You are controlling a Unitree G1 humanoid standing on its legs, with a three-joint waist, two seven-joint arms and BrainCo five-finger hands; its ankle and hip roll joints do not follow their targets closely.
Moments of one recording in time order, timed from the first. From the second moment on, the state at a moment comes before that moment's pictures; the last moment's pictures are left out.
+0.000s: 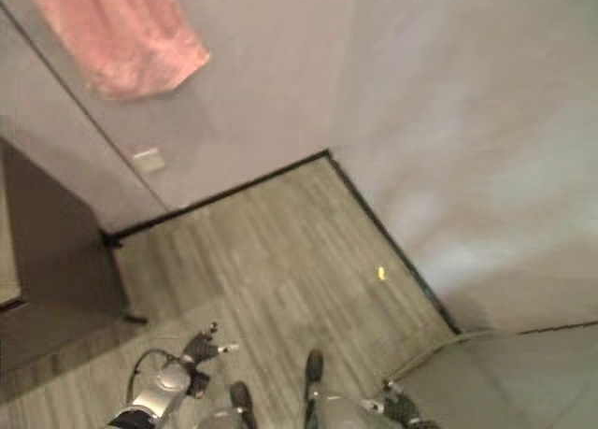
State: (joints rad) left arm -0.09 0.35 -0.35 0.87 -0.11 -0.06 0.10; right arm 0.10 -0.33 0.29 0.83 0.26 -0.08 0.04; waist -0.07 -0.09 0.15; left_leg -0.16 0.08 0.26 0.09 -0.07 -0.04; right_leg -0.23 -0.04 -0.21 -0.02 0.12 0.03
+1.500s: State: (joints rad) left arm -0.08 0.34 -0.40 0.84 -0.07 -0.06 0.08; right arm 0.01 -0.35 0.31 0.85 0.26 -0.08 -0.02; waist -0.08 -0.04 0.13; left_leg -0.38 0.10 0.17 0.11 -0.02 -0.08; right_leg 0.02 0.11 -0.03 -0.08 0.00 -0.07
